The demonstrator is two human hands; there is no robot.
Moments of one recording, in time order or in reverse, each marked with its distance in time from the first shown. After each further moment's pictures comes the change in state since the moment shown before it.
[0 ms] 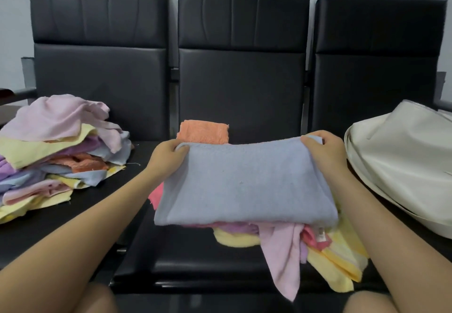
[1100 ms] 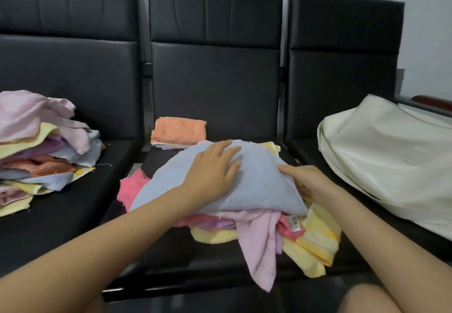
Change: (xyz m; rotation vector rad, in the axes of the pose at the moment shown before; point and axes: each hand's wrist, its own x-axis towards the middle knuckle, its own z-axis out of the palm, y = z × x) left_hand -0.068 0.085 0.078 0.321 -0.218 0.563; right_hand -0.019 0.045 -0.029 -0.008 -0.344 0.450
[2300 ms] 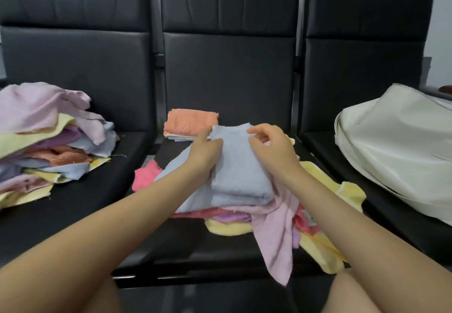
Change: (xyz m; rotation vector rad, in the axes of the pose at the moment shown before) left_hand 0.011 -0.011 -0.024 -1.005 0.182 -0.683; right_hand -0.021 -0.047 0.094 -0.261 0.158 -0.699
